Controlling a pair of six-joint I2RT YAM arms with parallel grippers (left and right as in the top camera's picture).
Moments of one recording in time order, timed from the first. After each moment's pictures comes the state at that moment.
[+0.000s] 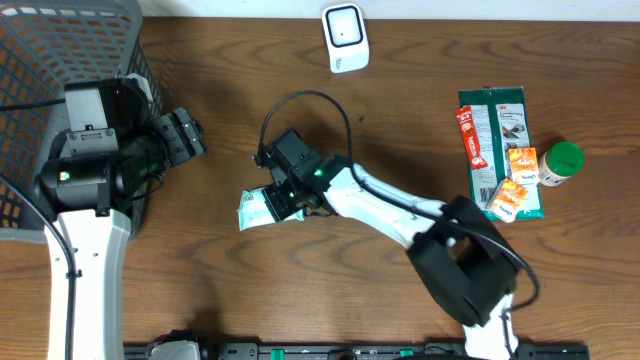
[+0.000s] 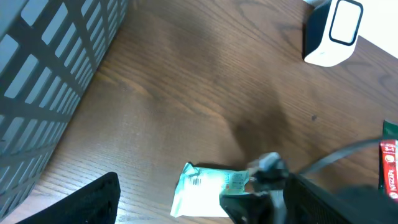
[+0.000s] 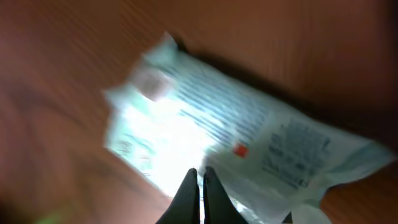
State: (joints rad) left arm 0.10 1.27 1.32 -0.97 0.18 -0.34; right arm 0.82 2.08 1.41 -0.48 -0.29 0.32
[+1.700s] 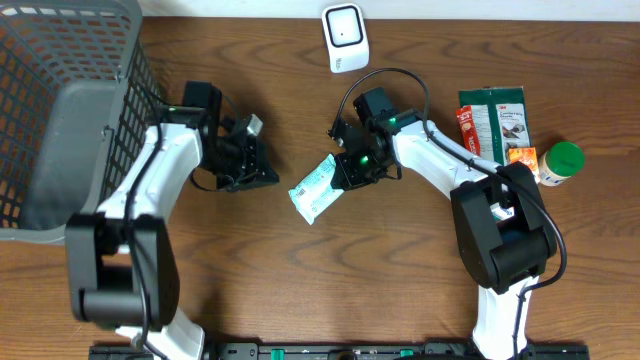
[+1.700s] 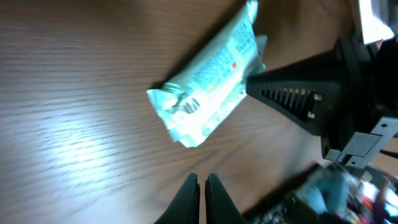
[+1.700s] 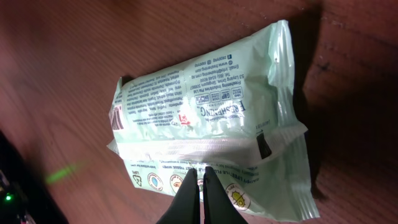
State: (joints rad) left arm -0.08 1.81 1.25 -0.98 0.70 -0.18; right arm 0.45 2.08 1.41 -0.72 -0.57 0.08
